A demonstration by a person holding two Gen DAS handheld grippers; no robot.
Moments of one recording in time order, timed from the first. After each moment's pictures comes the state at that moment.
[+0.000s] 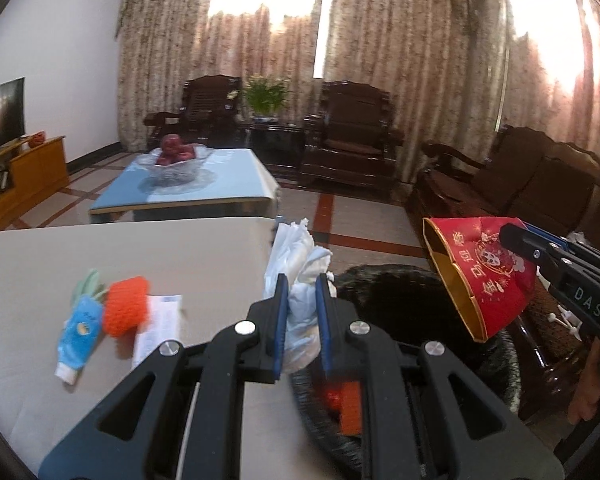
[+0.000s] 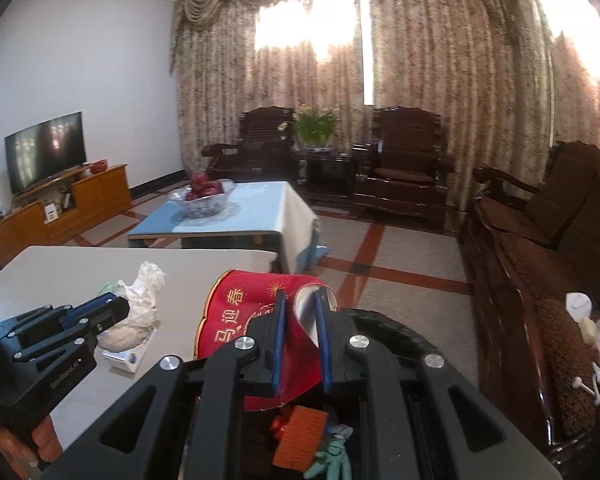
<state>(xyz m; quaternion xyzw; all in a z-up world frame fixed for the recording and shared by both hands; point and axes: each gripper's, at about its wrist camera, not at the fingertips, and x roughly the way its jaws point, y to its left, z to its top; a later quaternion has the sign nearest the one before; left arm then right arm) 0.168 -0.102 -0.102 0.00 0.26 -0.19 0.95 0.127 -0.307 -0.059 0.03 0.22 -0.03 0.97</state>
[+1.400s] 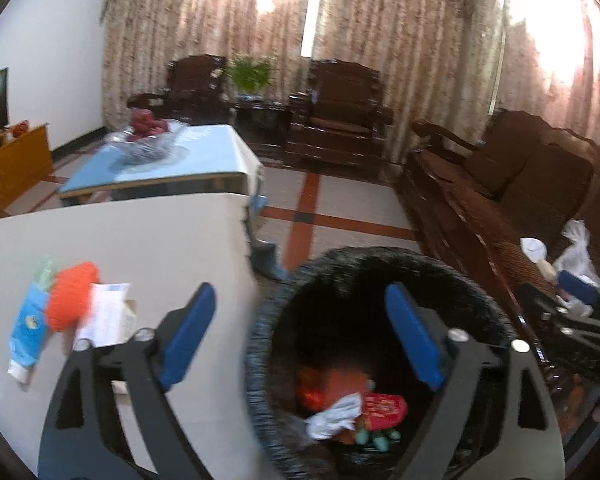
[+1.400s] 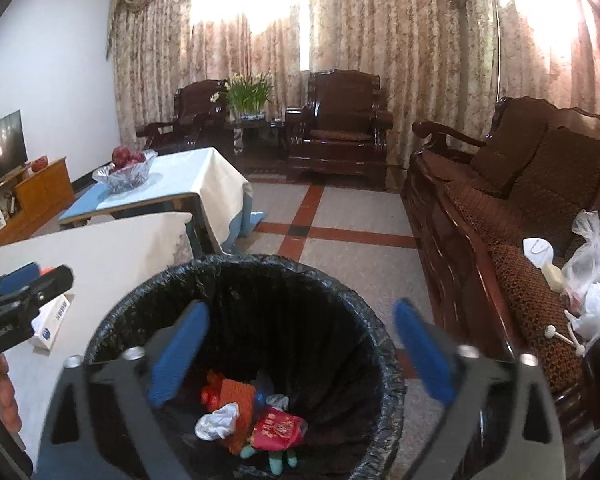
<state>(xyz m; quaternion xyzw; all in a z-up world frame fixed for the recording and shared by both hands) 0.208 -0.130 -0.142 0.01 0.28 -0.19 0.94 0.132 -0.379 -0.126 0.06 0.27 -0.13 0.95</state>
